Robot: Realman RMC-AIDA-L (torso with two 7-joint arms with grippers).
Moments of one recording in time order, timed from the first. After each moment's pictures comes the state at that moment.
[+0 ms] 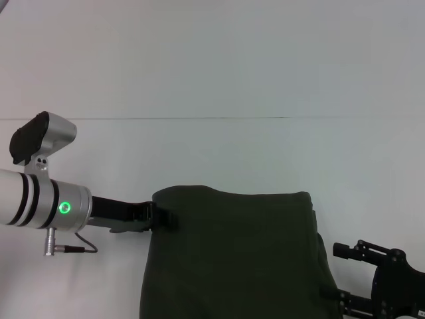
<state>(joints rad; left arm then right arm) -0.79 -2.03 0.80 0.46 2.30 1.16 -2.42 0.30 2.09 -0.65 -0.54 -1.91 -1.60 0.89</state>
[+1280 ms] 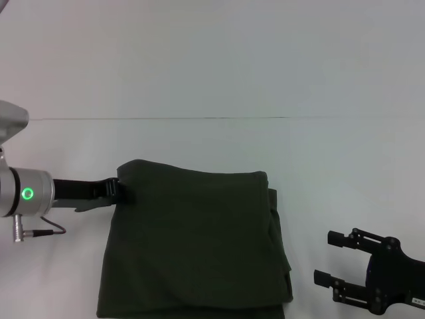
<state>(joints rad) -0.75 -1.99 0.69 0.46 2.29 1.10 -2.37 0.34 2.09 -0.64 -0.54 -1.90 -1.60 0.89</state>
